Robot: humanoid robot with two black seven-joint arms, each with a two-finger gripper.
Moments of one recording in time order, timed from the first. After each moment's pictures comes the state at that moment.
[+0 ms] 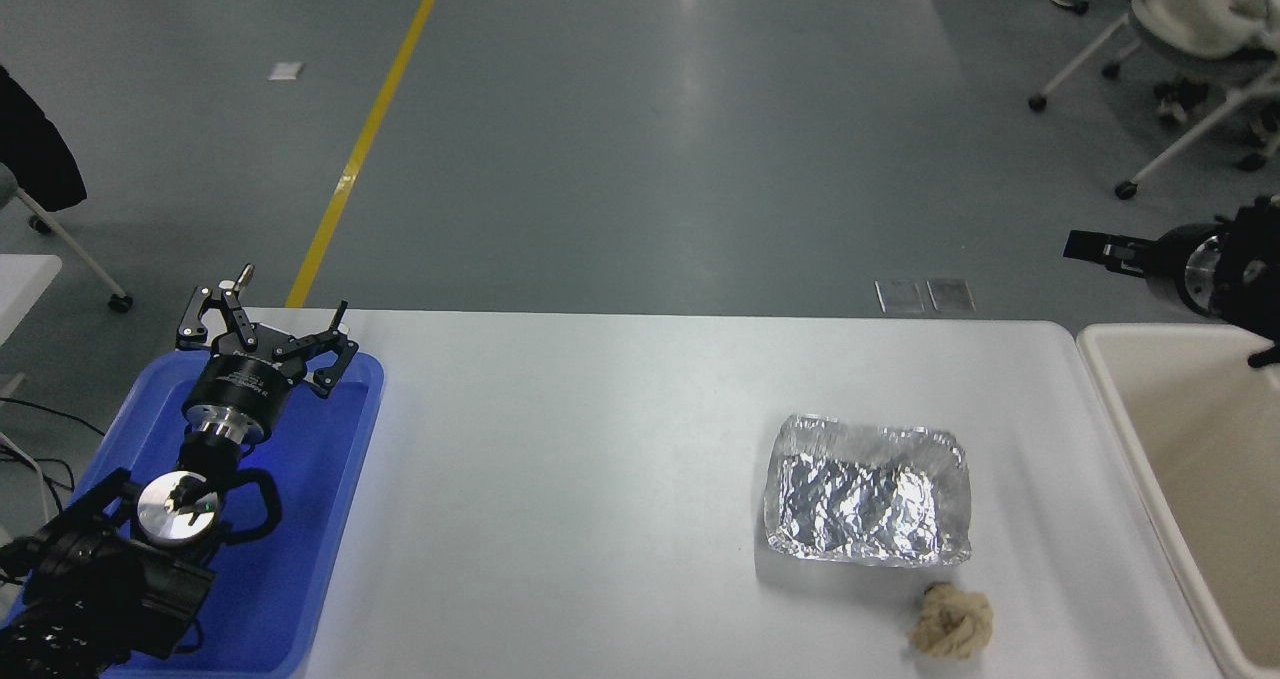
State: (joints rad) left arm -0.56 0.26 -1.02 -0.40 -0.29 -0.69 -0.10; right arm 1.59 -0.56 -1.08 0.79 -0.38 0.22 0.08
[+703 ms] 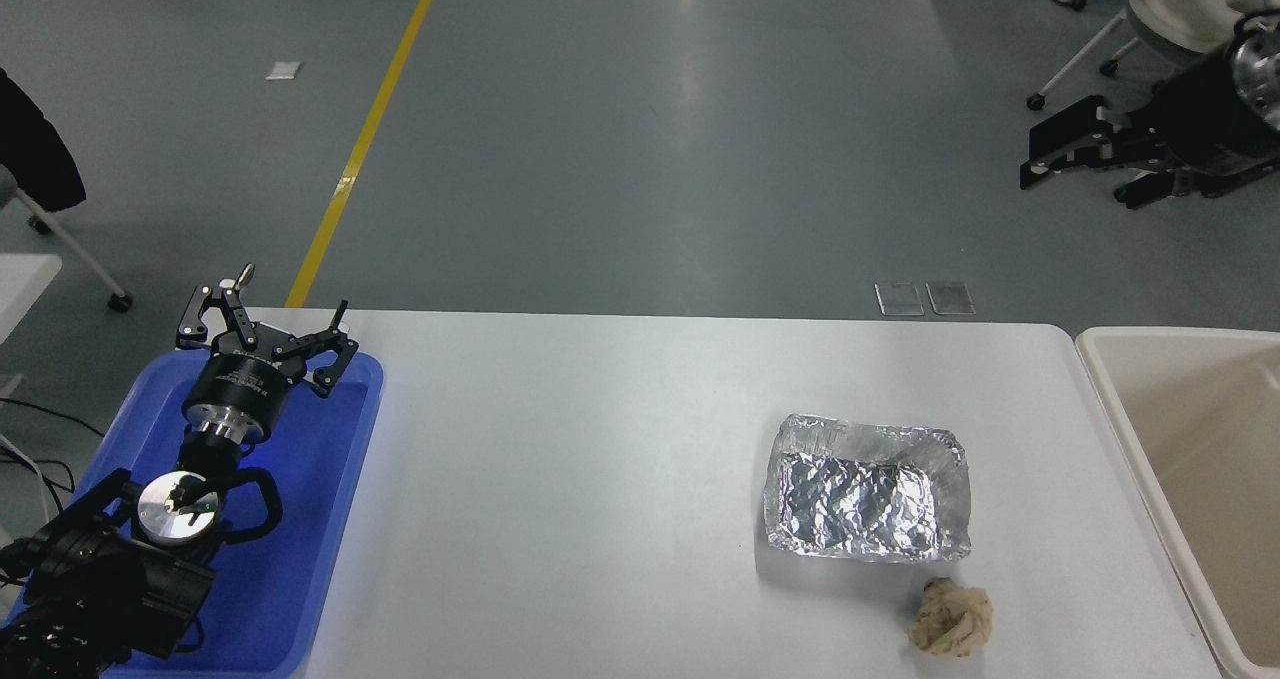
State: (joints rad) left arm -0.56 0.26 -1.02 -0.40 -0.29 -0.69 -0.10; right arm 2.20 -0.61 -1.16 1.09 -0.39 0.76 0.08
